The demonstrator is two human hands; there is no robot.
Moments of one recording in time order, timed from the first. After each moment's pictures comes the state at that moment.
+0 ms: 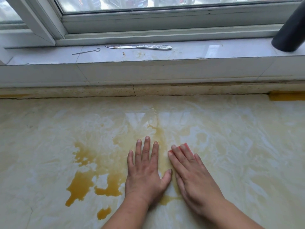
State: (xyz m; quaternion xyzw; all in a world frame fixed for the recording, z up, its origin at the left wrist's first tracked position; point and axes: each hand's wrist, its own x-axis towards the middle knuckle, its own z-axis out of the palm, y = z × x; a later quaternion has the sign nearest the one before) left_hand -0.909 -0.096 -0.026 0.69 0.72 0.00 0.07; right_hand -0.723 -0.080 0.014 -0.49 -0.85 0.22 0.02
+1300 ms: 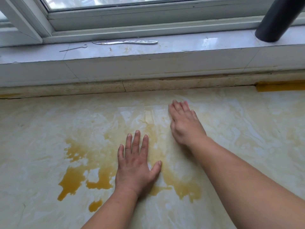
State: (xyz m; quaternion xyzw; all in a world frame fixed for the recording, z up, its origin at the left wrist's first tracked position) left_hand -0.906 -0.094 -0.003 0.67 0.72 -0.06 0.14; right_hand -0.730 0.049 0.019 -0.59 -0.77 0.22 0.03
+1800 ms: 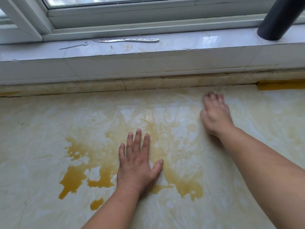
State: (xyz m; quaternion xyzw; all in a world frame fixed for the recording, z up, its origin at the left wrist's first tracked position) left_hand -0.906 -0.092 0.002 0.67 0.72 -0.09 0.15; right_hand -0.650 0.084 0.013 -0.69 -0.69 0.19 0.06
